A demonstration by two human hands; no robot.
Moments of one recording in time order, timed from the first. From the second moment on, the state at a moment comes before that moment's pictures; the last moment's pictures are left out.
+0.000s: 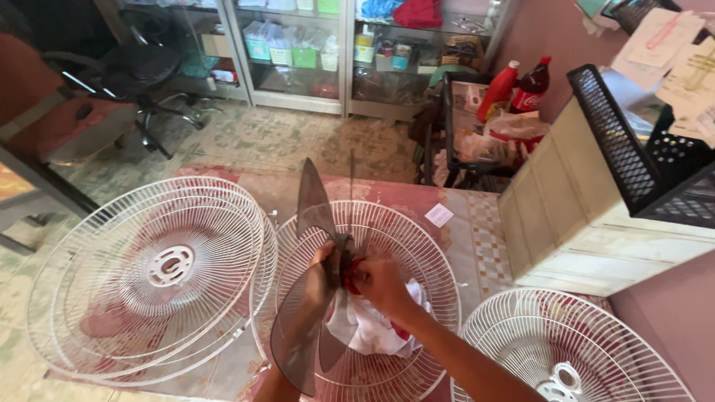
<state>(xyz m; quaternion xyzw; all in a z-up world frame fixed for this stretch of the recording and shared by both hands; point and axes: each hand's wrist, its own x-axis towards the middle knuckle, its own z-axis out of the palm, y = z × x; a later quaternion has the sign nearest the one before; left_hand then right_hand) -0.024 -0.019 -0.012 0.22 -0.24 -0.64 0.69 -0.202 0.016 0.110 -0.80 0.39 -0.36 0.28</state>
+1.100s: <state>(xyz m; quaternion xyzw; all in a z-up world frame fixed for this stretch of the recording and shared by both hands) -0.050 -0.058 -0.006 0.27 -0.17 -0.71 0.62 -0.232 0.024 0.121 -0.85 0.27 -0.38 0.23</state>
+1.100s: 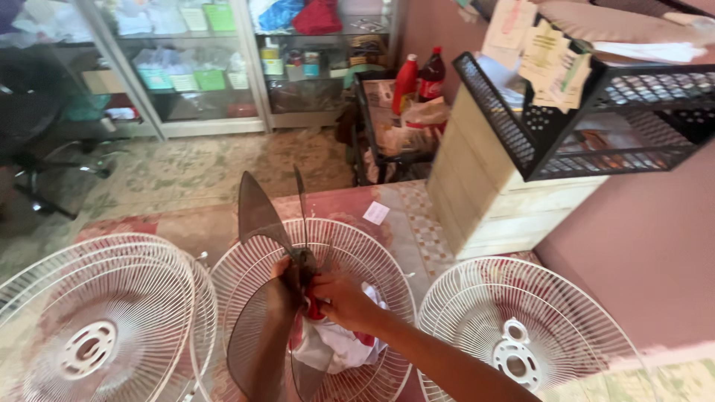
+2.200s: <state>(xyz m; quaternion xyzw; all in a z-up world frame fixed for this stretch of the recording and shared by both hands) -0.075 -0.028 0.057 0.32 -0.17 -0.65 0.66 -0.241 0.025 0.142 -0.75 0.39 -0.39 0.37</state>
